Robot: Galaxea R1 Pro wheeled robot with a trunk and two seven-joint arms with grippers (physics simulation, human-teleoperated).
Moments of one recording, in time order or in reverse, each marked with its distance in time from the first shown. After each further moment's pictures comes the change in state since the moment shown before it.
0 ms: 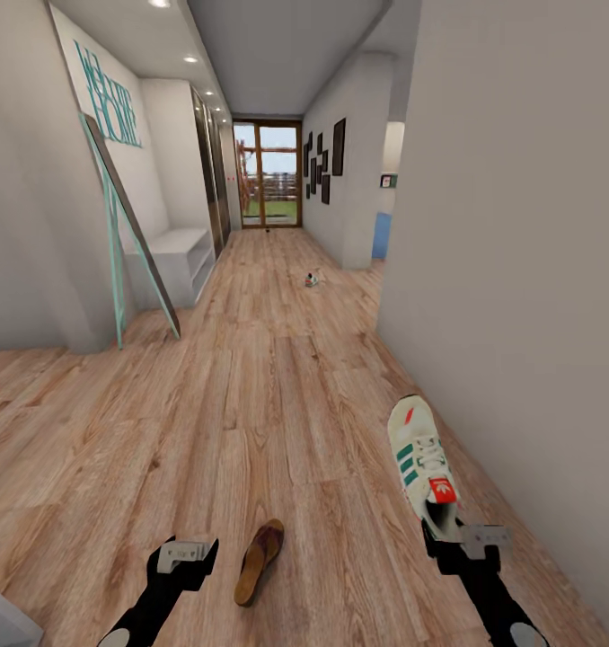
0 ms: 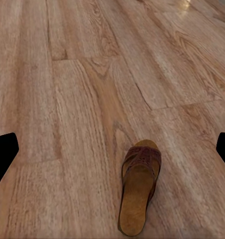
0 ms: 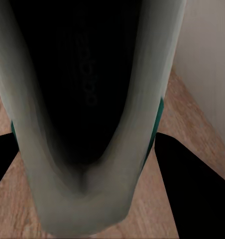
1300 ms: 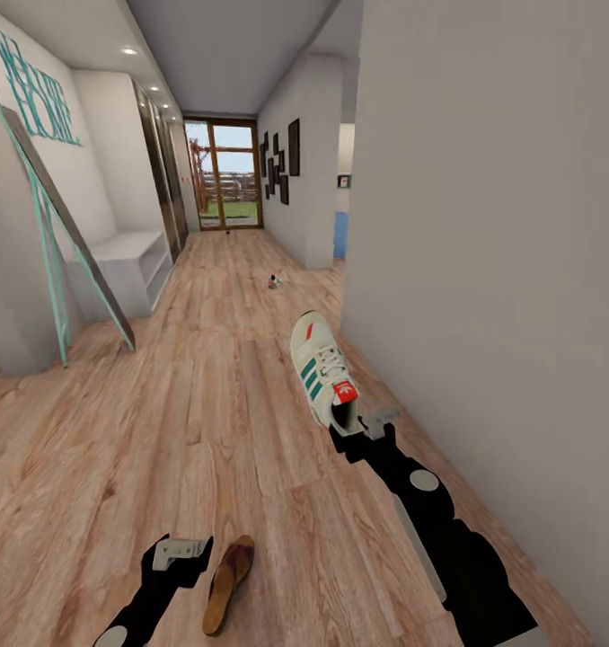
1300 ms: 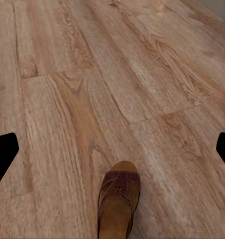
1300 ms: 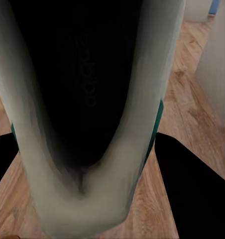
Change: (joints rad) left arm -0.001 0.010 0.001 -0.010 -0.005 0.002 0.034; right arm -0.366 0.105 0.314 -0.179 -0.006 0.430 0.074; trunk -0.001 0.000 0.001
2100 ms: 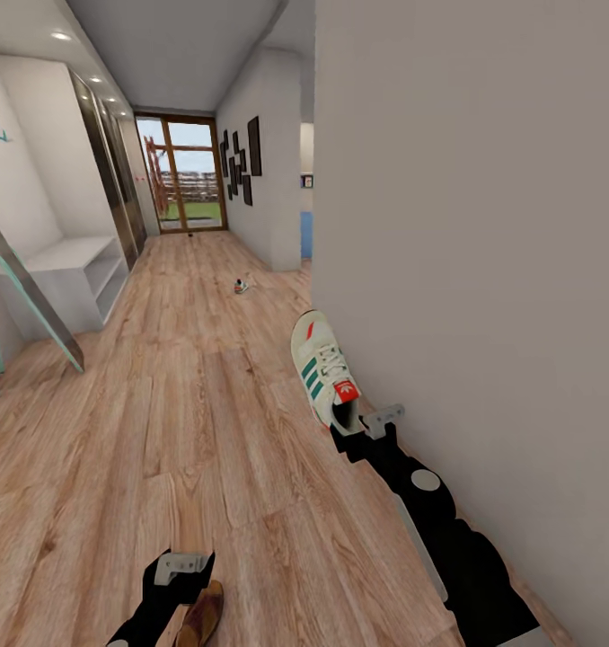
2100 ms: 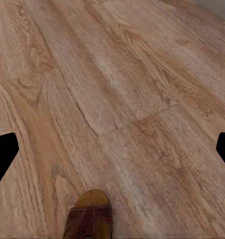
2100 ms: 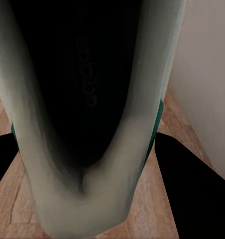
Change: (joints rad) left arm 0.002 0.001 -0.014 0.068 -0.011 -0.006 0.000; right arm 0.000 -0.005 0.000 -0.005 0.001 0.001 0.000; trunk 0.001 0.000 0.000
